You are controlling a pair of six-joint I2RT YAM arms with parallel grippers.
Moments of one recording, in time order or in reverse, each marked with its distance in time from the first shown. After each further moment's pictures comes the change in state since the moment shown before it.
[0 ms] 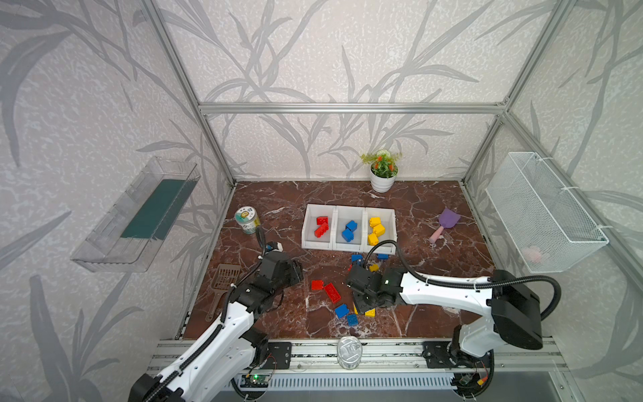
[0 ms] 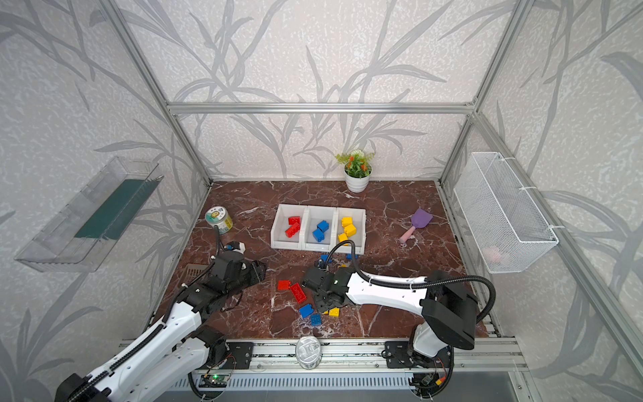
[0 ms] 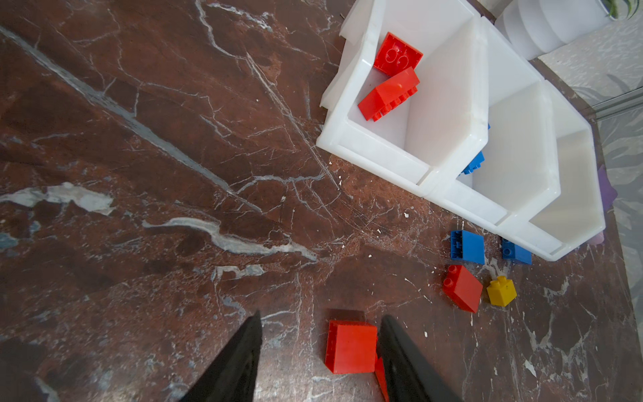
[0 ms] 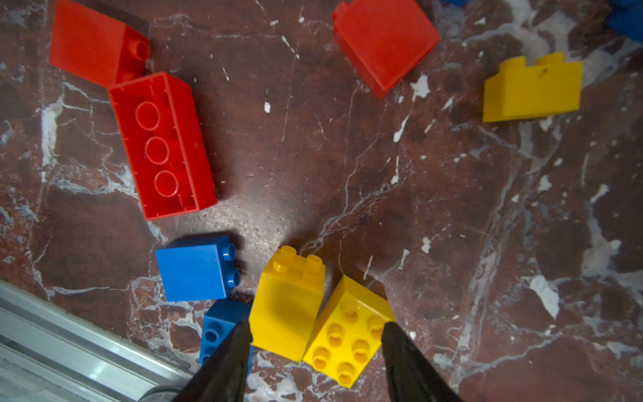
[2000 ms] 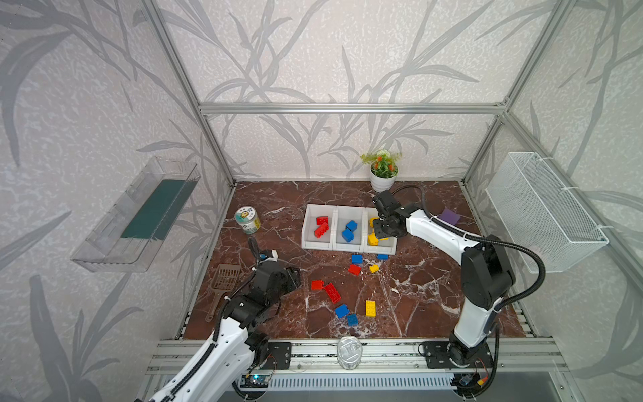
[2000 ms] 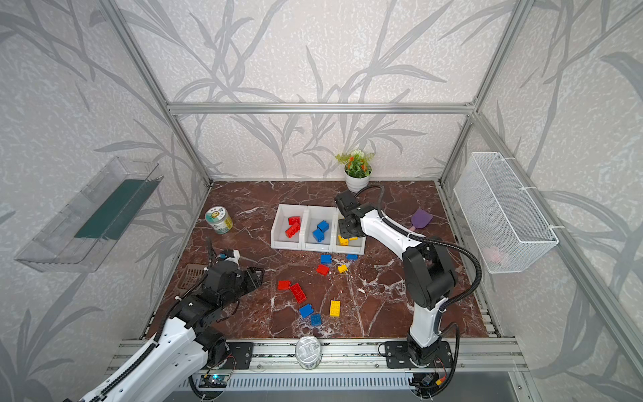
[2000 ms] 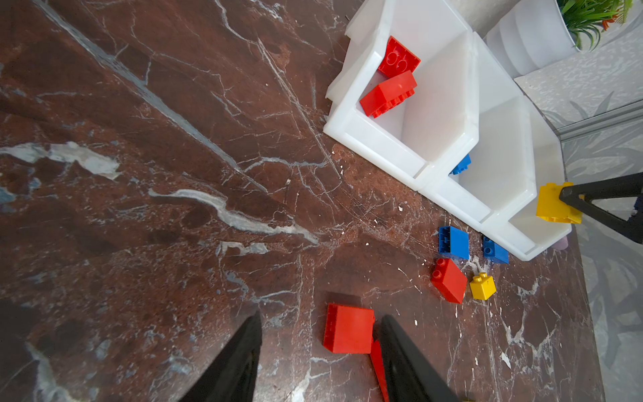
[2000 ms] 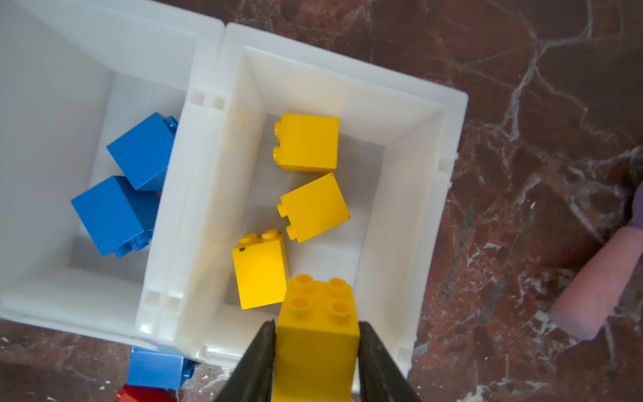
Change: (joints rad) left arm 0.000 -0.151 -0.077 -0.026 0.024 -0.066; right arm -0.610 0.270 0.454 -0.033 0.087 -0.421
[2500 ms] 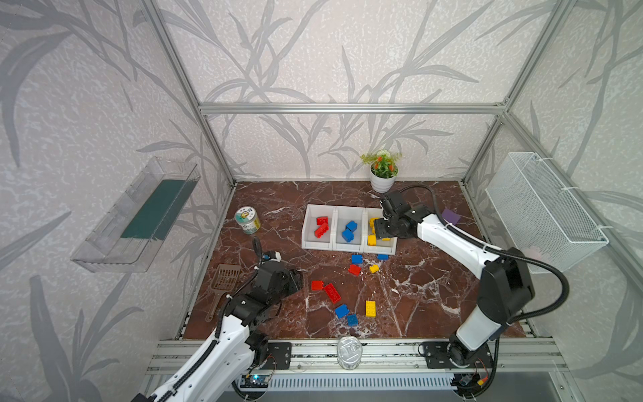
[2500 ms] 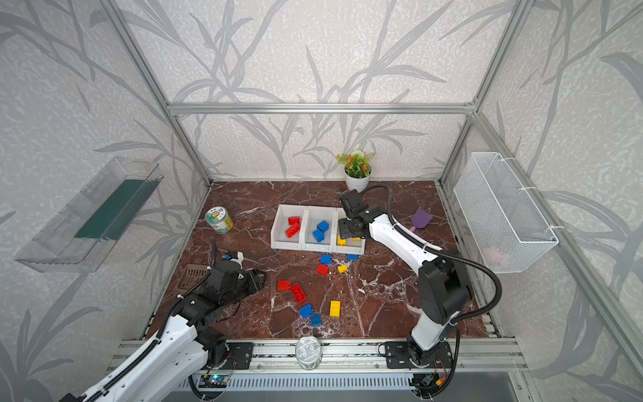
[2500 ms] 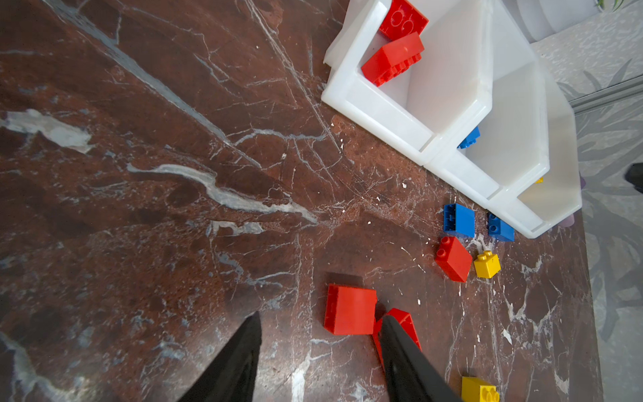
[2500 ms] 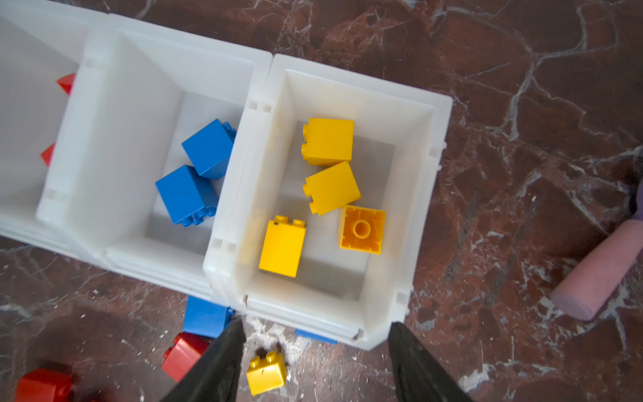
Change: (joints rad) left arm -0.018 0.043 0.000 -0.016 0.053 0.009; right arm 0.008 -0.210 -0.125 0.018 -0.077 0.026
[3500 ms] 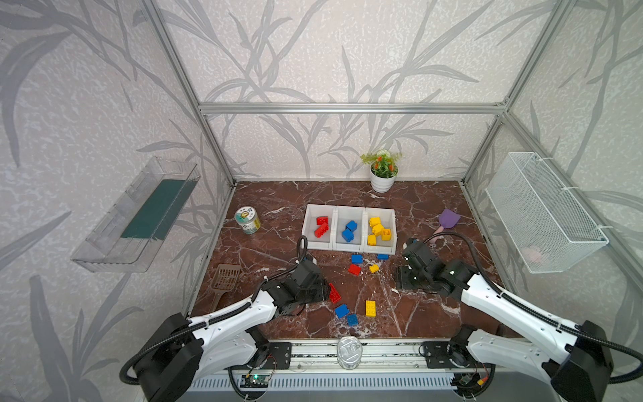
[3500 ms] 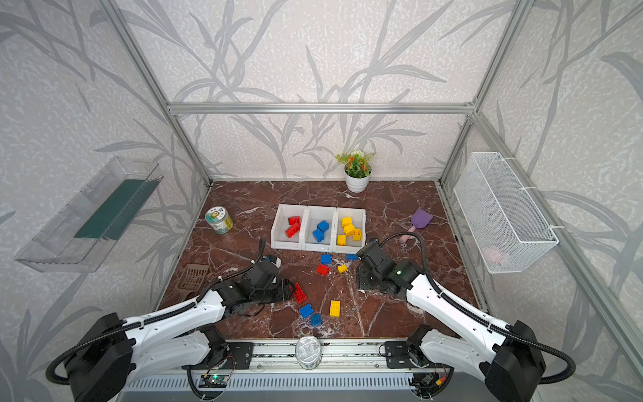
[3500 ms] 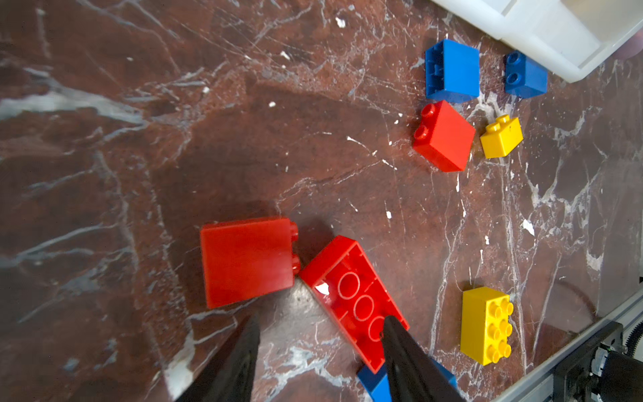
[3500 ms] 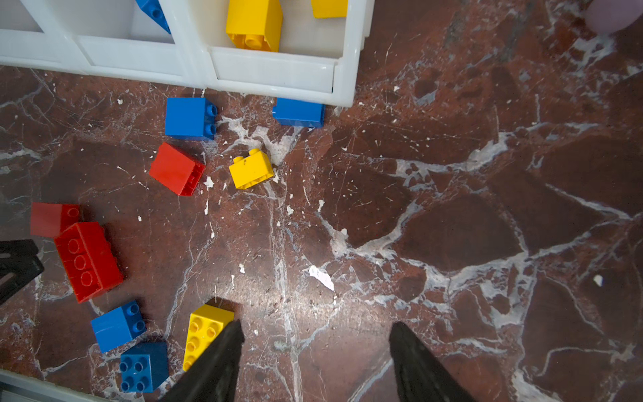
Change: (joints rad) left arm -0.344 0.455 0.106 0.167 0.030 -0.044; right arm 0.180 -0.563 -0.549 -0.074 0.015 0.286
